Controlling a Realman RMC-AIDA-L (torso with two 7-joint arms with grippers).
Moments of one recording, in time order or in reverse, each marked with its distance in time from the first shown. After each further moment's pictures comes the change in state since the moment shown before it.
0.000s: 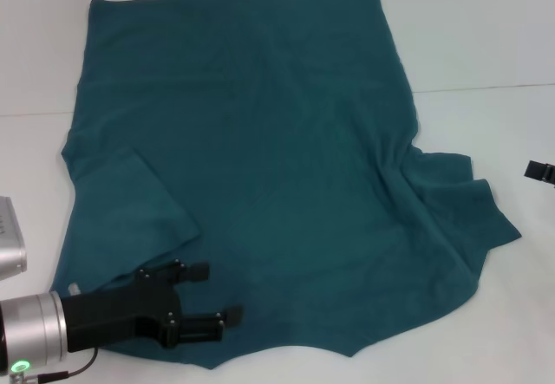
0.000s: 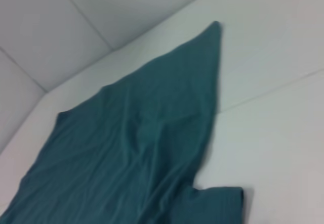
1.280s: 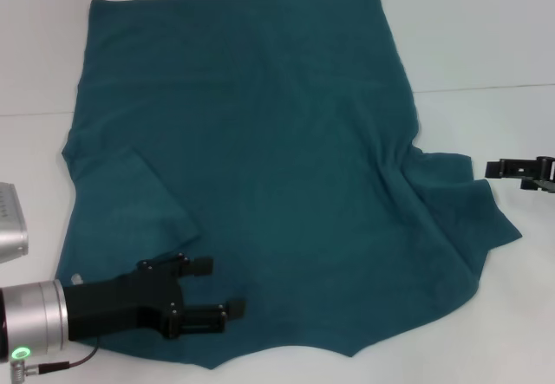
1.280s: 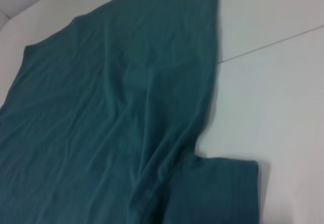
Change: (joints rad) left arm -0.024 0.009 0.009 0.013 0.006 0.017 -0.062; right arm 0.164 -0.040 -0.146 -0.014 -0.254 0.077 0.314
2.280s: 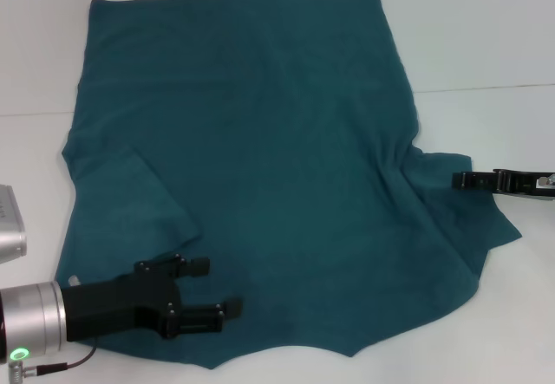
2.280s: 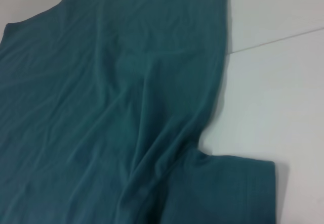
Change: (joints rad) left arm 0.005 0.000 0.000 0.002 0.000 -0.010 -0.008; right arm 0.021 0.088 -0.096 0.011 0.001 0.198 -0.051
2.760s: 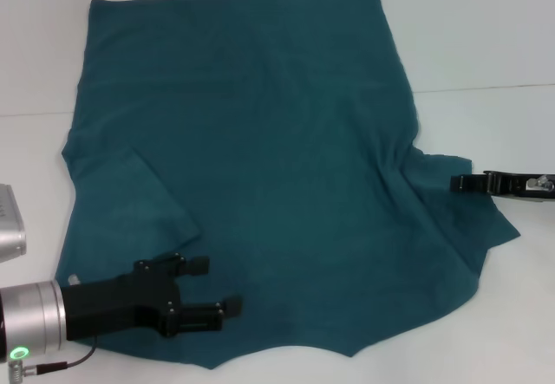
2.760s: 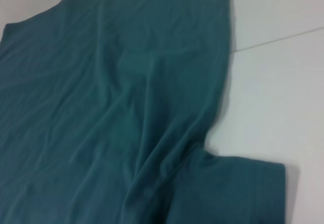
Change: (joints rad) left arm -0.001 0.000 -0.003 0.000 0.000 -0.002 0.000; right arm 0.014 0.010 0.000 0.024 0.001 0.025 -0.005
